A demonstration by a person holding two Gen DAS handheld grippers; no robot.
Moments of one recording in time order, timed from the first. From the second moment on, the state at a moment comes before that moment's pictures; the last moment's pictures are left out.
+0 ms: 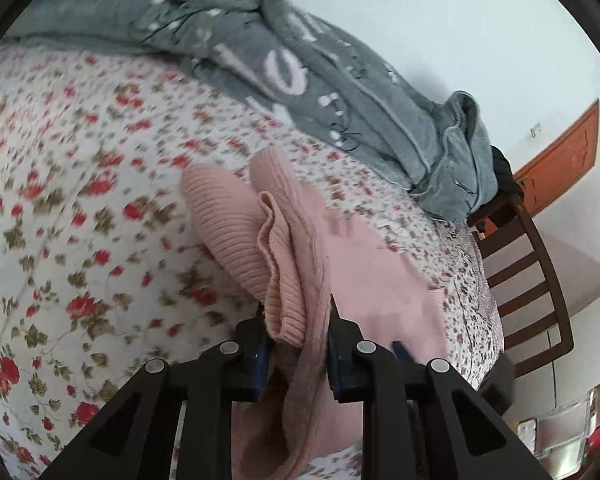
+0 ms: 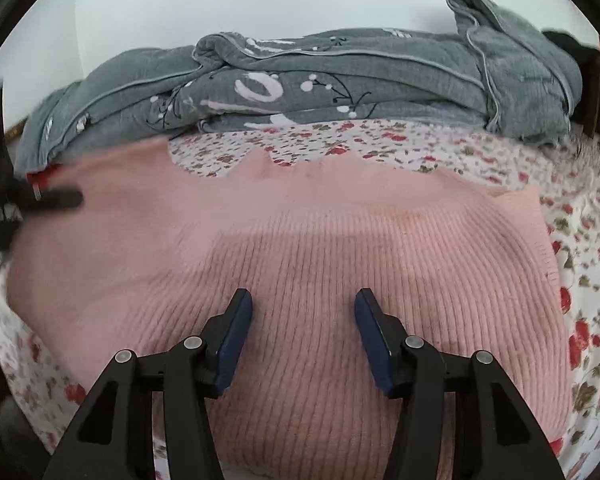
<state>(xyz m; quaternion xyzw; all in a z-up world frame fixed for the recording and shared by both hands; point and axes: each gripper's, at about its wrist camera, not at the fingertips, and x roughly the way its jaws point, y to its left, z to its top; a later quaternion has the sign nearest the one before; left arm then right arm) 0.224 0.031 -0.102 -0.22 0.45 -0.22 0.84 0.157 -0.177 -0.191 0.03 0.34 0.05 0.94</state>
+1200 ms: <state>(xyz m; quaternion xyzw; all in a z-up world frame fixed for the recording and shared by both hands) 0.182 -0.223 -0.032 0.01 0.42 -0.27 0.87 0.076 -0.405 -0.153 0.27 0.30 0.11 0.91</state>
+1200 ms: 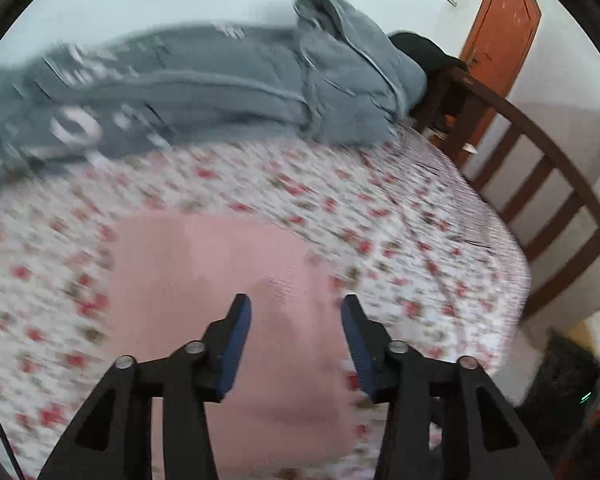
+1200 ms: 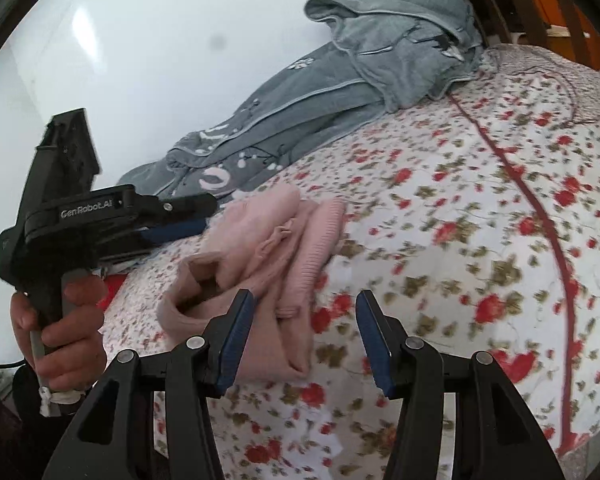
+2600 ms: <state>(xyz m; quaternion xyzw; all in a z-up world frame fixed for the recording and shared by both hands) 0.158 -0.125 -0.109 -0.02 0.45 -0.29 0.85 0.107 -0.334 -0.148 0.17 0.30 0.02 0.94</state>
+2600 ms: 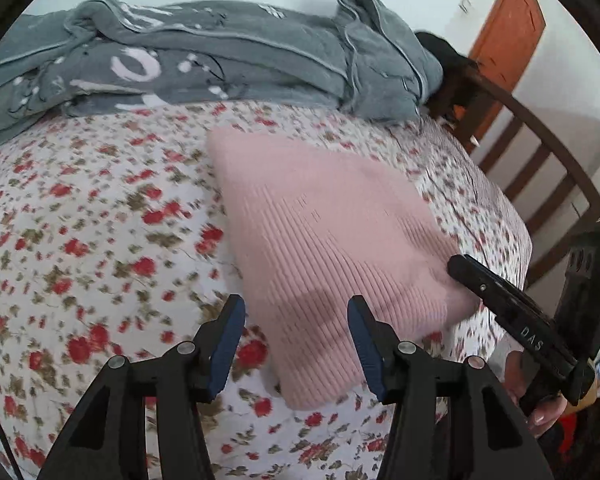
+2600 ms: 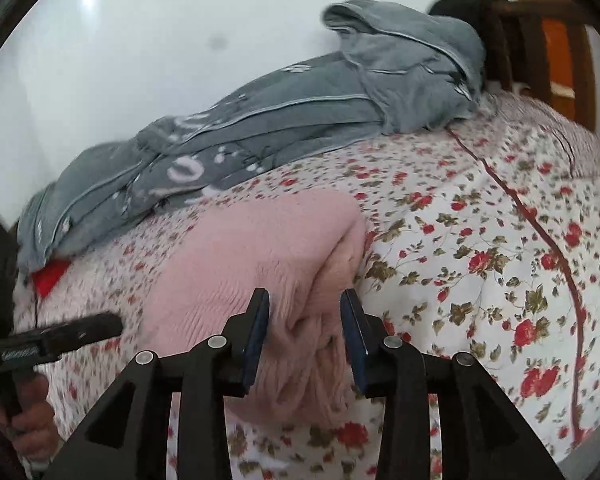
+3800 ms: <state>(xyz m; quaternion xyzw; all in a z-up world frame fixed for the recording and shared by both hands) 0.123 -0.117 -0.141 -0.01 0.44 -0.30 0.85 0.084 -0.341 -0.171 0.18 0.35 0.03 0.92</state>
